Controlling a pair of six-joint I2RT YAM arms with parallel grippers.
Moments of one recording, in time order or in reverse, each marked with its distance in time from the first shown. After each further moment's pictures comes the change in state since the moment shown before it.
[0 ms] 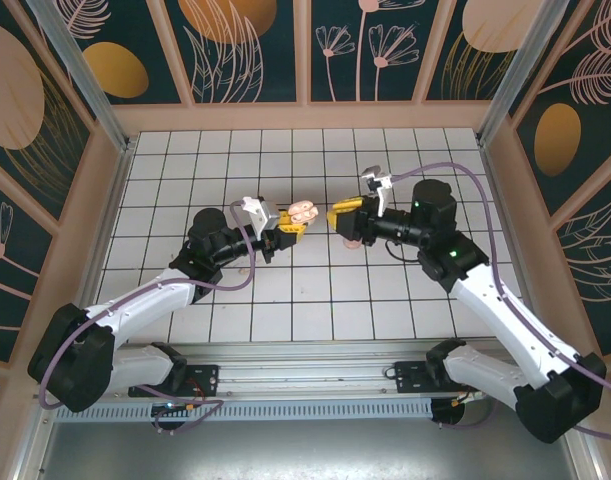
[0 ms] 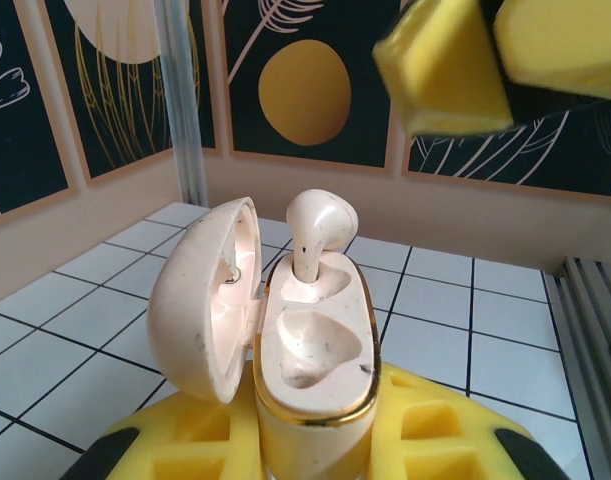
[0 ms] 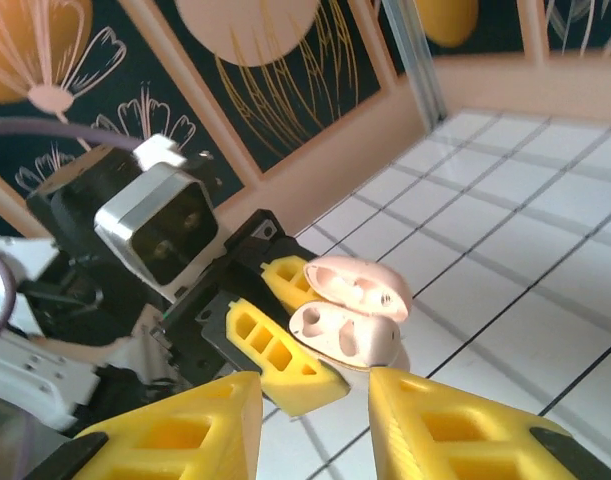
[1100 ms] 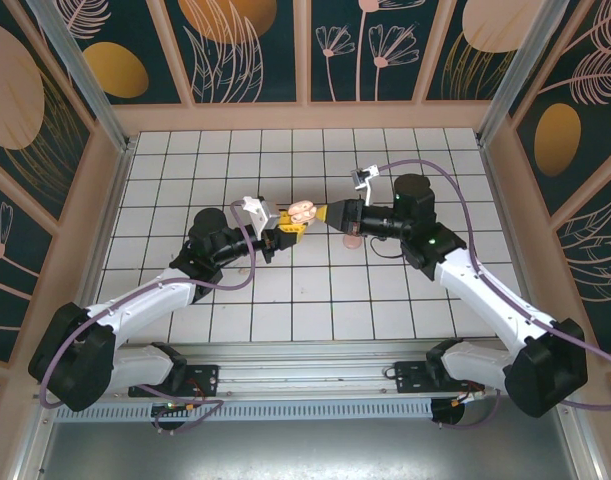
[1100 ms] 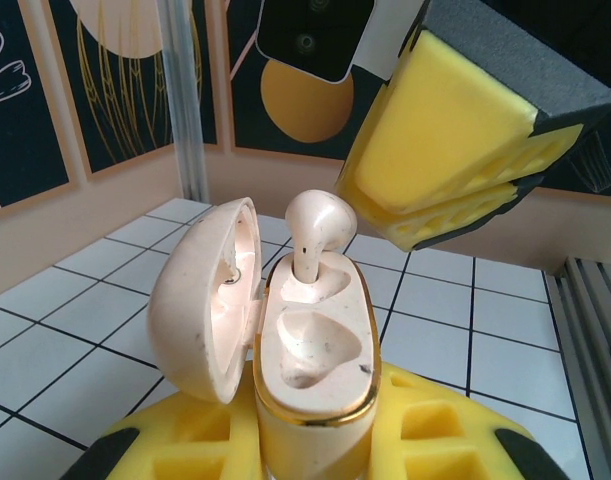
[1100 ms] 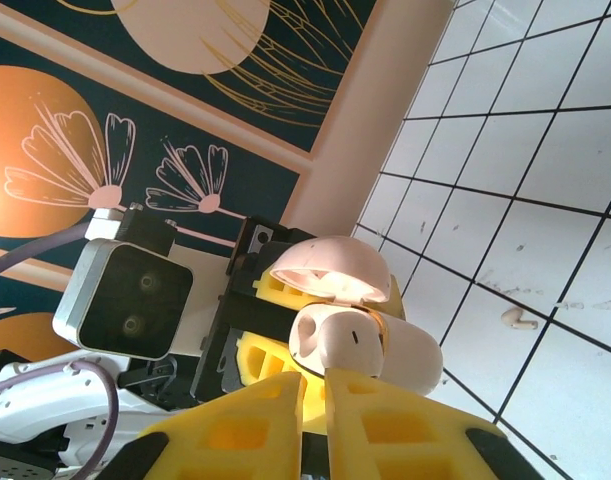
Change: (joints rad) left arm 0.000 0.005 0.000 0.000 -0.004 -0.008; right arm 0.010 0.174 -0.005 0.113 -0.085 0.627
